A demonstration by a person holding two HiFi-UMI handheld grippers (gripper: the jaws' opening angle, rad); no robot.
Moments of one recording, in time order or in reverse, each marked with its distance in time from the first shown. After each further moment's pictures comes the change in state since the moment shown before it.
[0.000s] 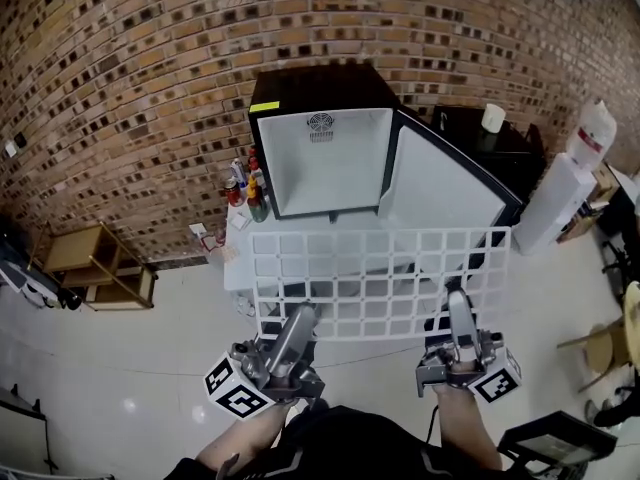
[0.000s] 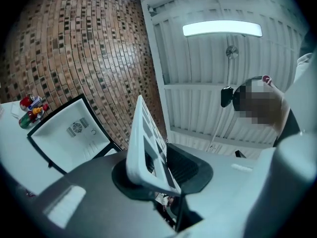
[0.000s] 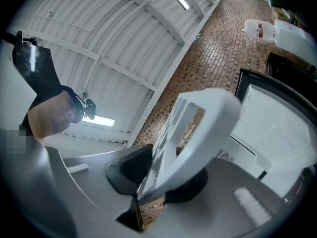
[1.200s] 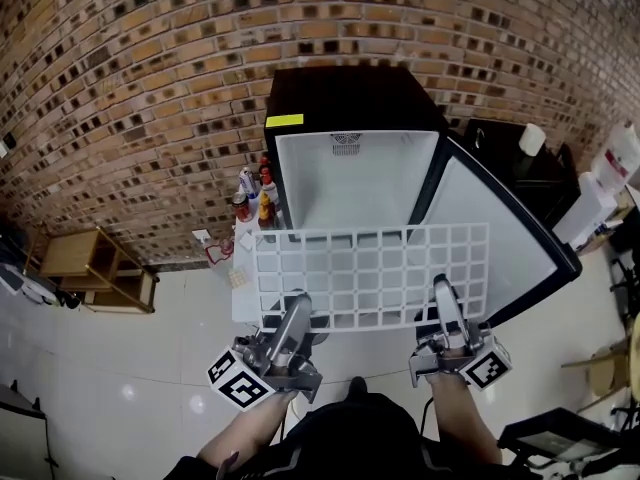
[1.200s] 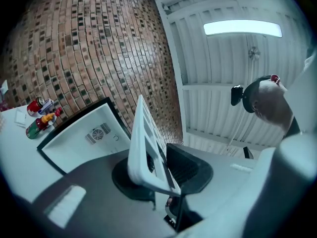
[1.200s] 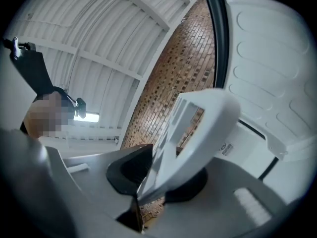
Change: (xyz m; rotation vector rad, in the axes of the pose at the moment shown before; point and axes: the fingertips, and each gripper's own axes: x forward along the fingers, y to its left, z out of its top) left arm 0.037 0.181 0.044 -0.052 0.004 0.147; right arm 0.141 -0.128 -0.079 0.107 0.098 -0.040
